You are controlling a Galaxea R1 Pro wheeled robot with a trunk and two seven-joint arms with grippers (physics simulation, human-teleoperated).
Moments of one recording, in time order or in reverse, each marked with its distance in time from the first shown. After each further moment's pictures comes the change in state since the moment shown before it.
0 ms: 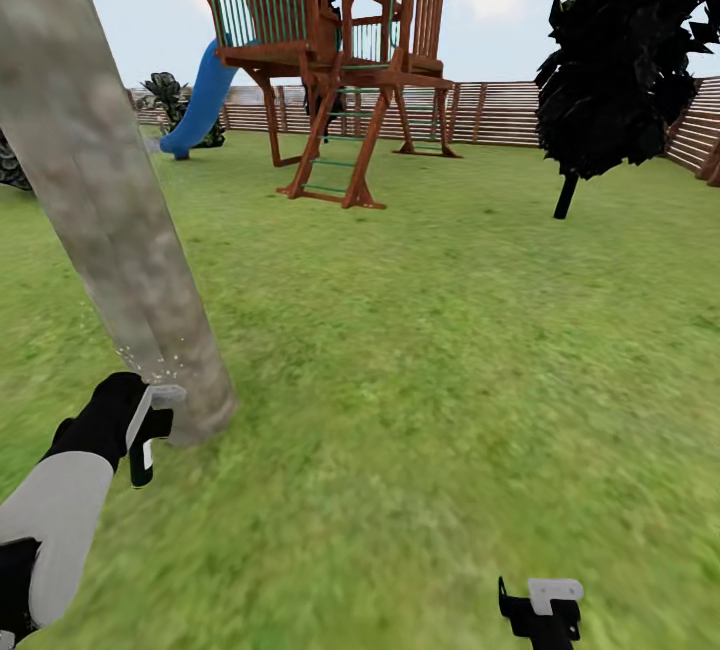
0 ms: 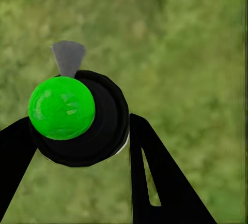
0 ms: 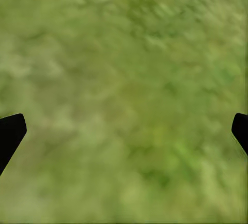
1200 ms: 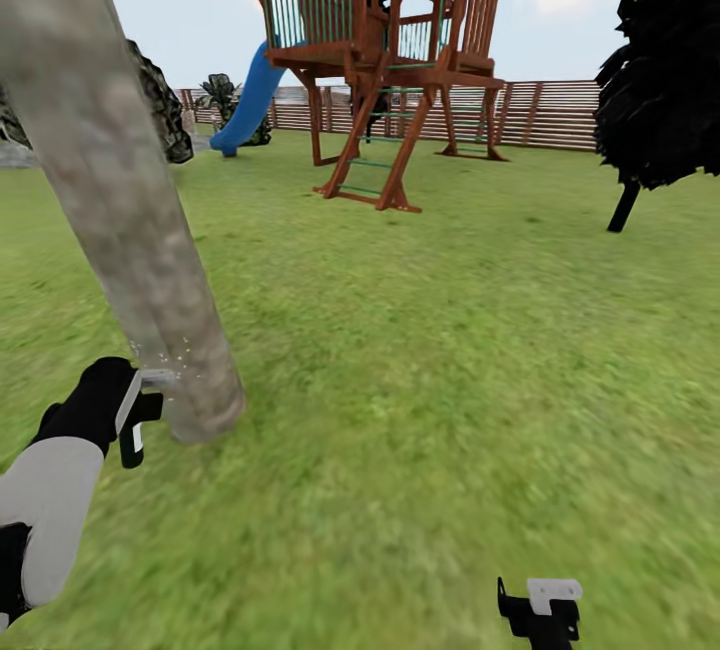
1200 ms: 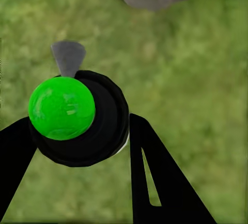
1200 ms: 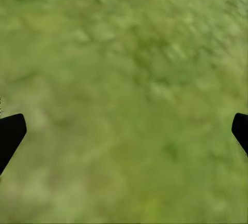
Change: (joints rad) left arm -0.047 0.031 -0.003 -0.005 0.000 -0.001 0.002; right arm 0.000 0.003 0.000 0.000 0.000 0.000 0.000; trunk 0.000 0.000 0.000
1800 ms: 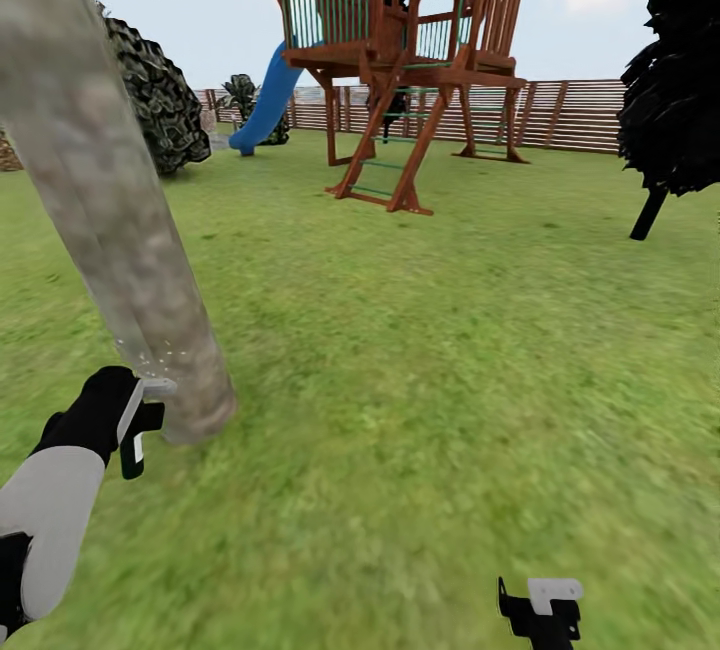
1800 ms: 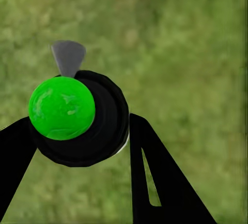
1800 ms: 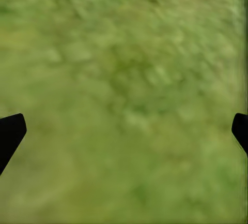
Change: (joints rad) left arm 0.029 -0.005 -0.001 0.001 0.001 -0.001 -0.002; right arm 0.000 -0.003 0.000 0.000 0.001 0.000 0.000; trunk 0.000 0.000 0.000
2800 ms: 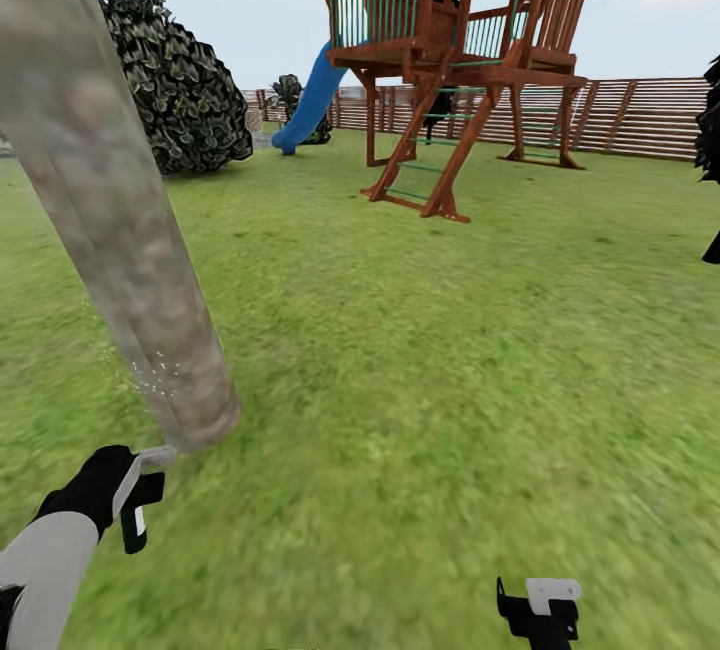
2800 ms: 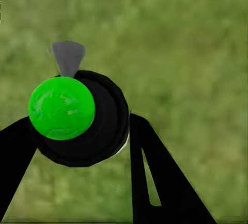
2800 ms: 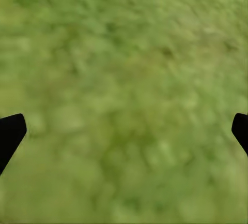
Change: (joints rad) left arm 0.158 -0.009 0.119 0.196 0.001 -0.262 -0.001; right arm 0.000 0.005 0.000 0.000 0.000 0.000 0.000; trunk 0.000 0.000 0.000
